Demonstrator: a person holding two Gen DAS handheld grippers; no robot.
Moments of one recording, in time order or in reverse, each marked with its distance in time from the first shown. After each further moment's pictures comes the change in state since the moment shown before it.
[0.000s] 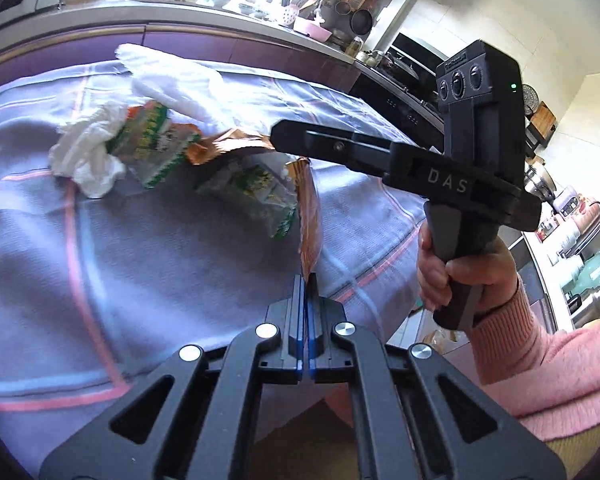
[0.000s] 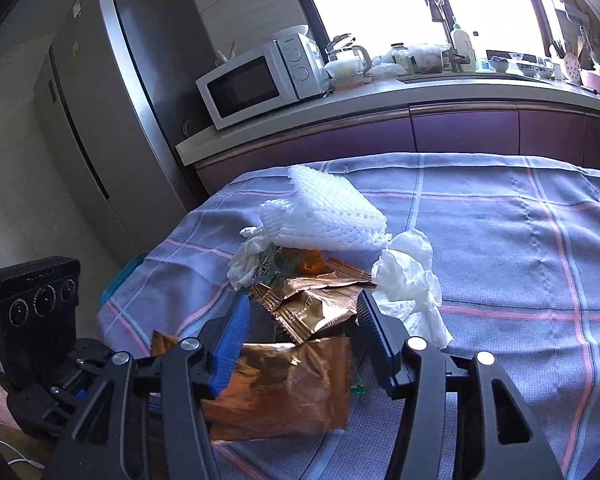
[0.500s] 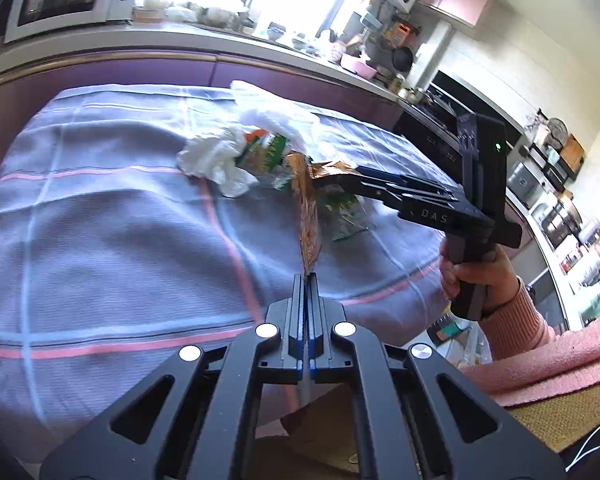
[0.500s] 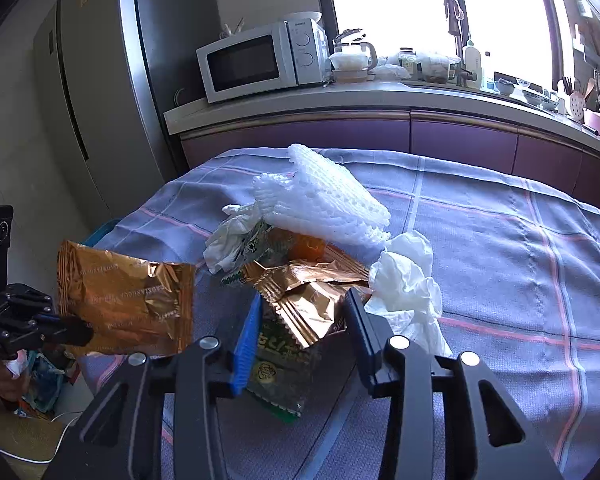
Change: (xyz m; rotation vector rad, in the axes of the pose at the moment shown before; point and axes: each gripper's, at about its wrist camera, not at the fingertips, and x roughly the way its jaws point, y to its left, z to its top) left arm -0.098 0.045 -0.028 -0.083 -0.134 0.143; right arm 0.021 0.015 -0.002 -0.125 0.035 -0.111
